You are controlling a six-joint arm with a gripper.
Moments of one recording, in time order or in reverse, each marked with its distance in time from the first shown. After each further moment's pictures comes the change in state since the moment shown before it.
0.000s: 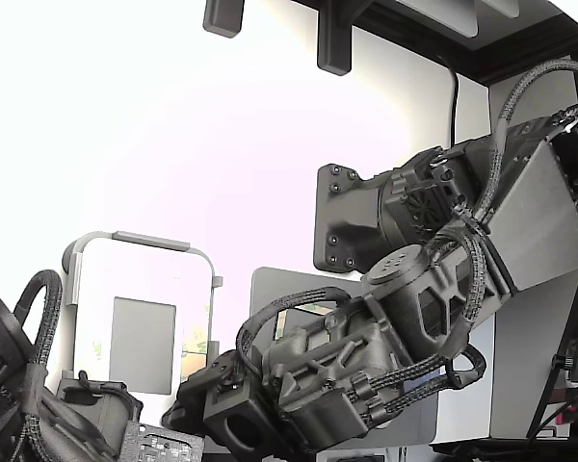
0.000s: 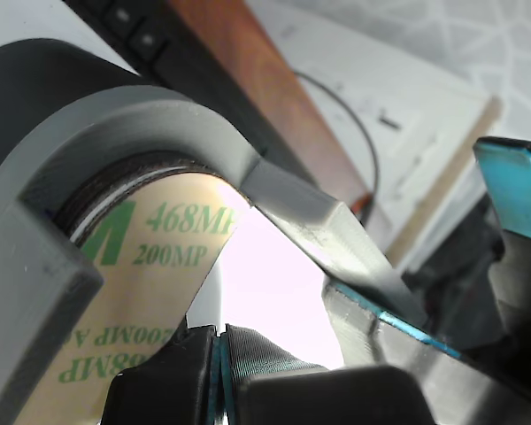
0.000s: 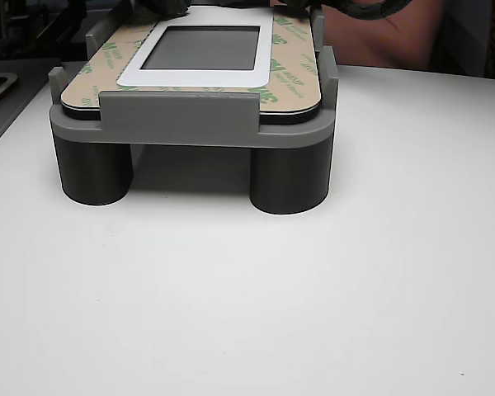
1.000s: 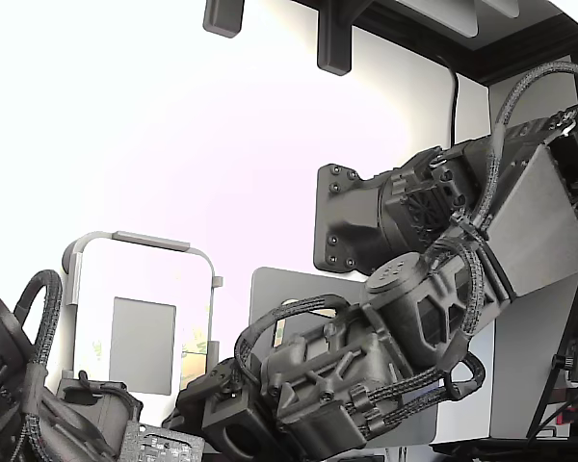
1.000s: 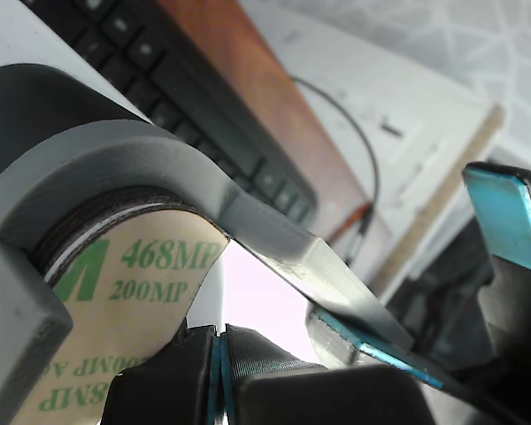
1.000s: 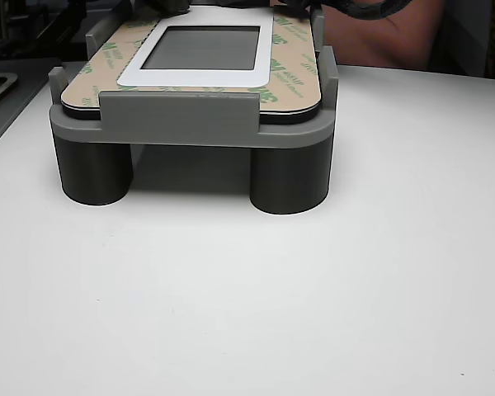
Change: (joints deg) arm 1.0 -1.7 -2.4 1.1 0.4 0.3
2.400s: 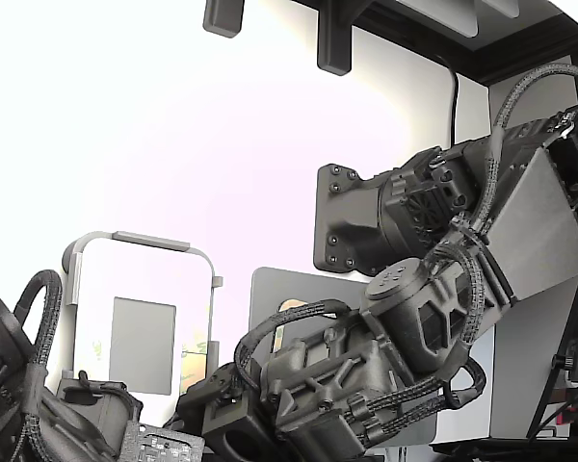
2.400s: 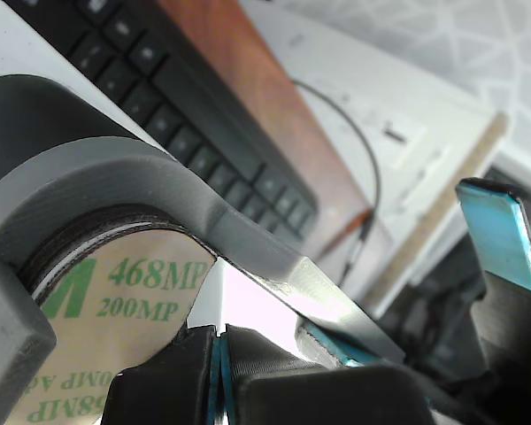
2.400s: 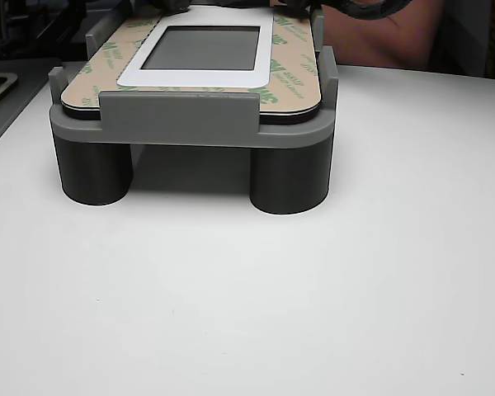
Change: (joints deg) arm 0.4 -1.1 -2.0 1.8 0.4 -0.4
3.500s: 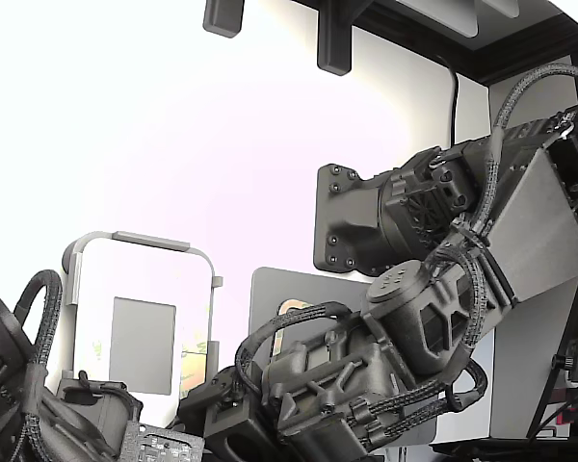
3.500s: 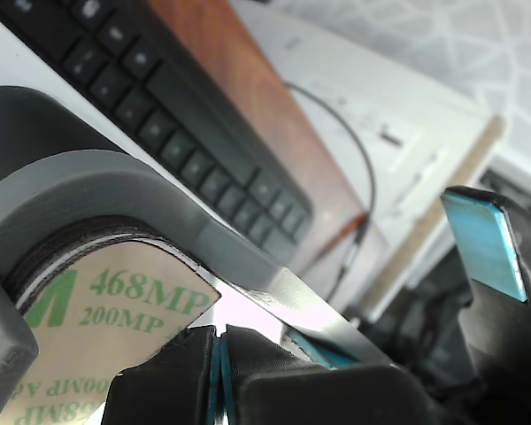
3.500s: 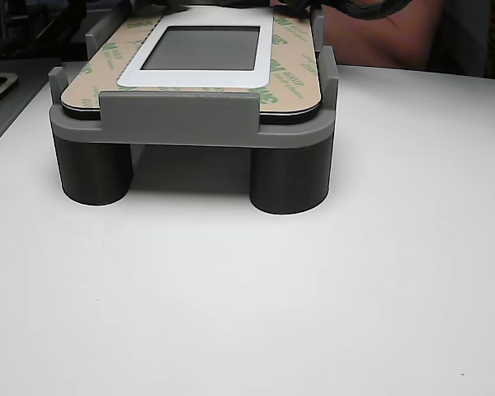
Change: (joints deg) arm 0.4 -0.2 -0.7 0.4 0.0 0.2
